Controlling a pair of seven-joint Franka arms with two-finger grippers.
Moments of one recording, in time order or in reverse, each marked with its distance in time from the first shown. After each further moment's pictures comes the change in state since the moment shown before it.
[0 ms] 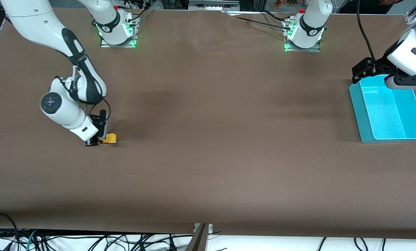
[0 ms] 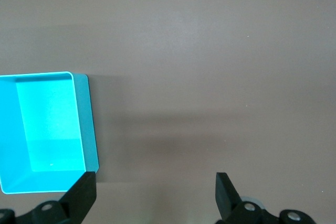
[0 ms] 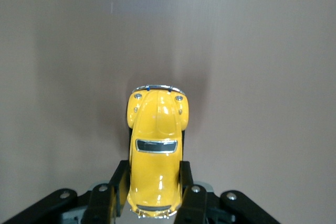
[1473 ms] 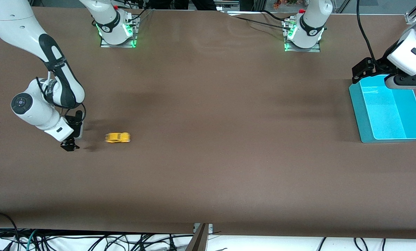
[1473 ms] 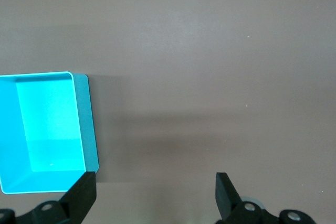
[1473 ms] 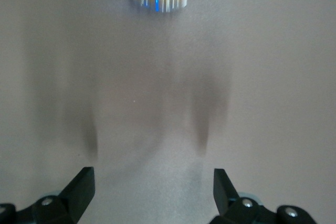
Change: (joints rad) left arm 0.000 0.000 0.000 0.000 0.000 0.000 0.000; right arm -0.136 0.034 0.017 0.037 0.000 0.020 -0.156
